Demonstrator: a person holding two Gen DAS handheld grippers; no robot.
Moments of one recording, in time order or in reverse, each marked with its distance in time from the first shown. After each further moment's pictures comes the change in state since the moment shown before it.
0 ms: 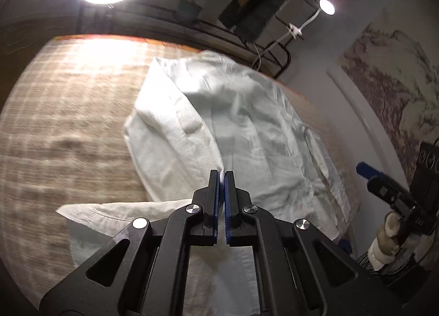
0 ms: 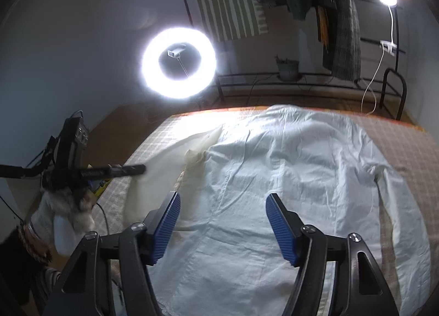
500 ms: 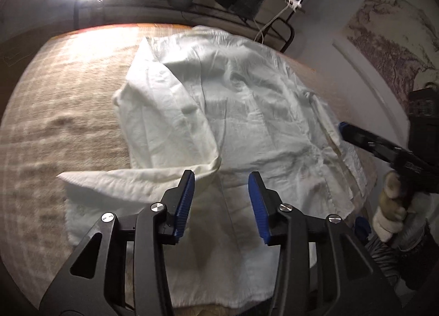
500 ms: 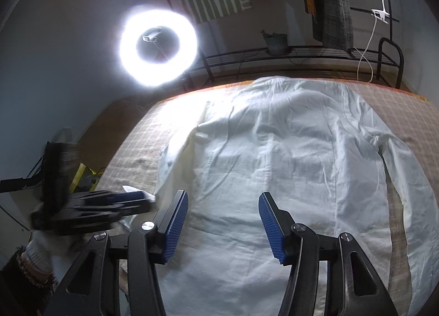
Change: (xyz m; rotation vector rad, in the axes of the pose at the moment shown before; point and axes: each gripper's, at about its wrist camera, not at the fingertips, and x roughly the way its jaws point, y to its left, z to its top) left arm -0.010 -0.032 -0.041 0.069 0.027 0.091; right arm 0.035 -0.039 -0.012 0.086 0.091 -0.002
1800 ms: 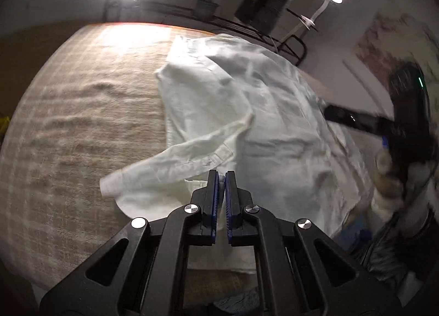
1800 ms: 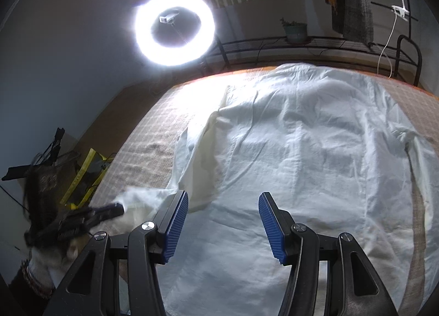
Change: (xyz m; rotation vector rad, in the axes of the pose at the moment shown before) left arm -0.022 0.014 -0.064 -0.039 -0.065 0.047; right arm 0.029 0.025 -0.004 -0.042 0.070 0.078
